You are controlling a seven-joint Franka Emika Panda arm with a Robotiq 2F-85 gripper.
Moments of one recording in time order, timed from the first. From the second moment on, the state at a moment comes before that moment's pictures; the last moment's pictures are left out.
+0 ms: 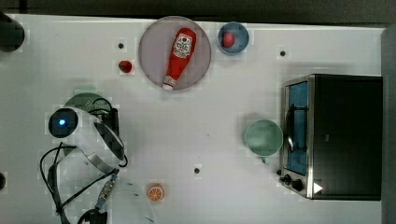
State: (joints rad) arm 0.12 0.58 0.44 -2.12 -0.30 0.92 1.43
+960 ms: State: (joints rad) arm 0.05 0.51 0.38 -2.18 -0.32 0.94 1.43
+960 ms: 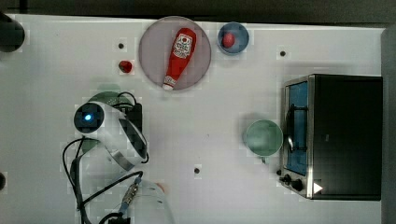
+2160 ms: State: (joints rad) arm -0.03 0.42 0.20 -2.30 -0.30 0.99 1.26
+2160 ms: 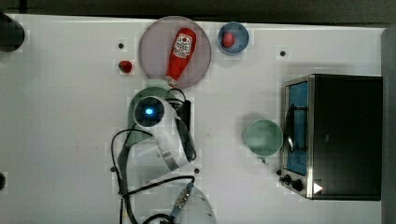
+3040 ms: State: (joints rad) arm -0.06 0.42 0.02 -2.33 -0.31 1.00 1.03
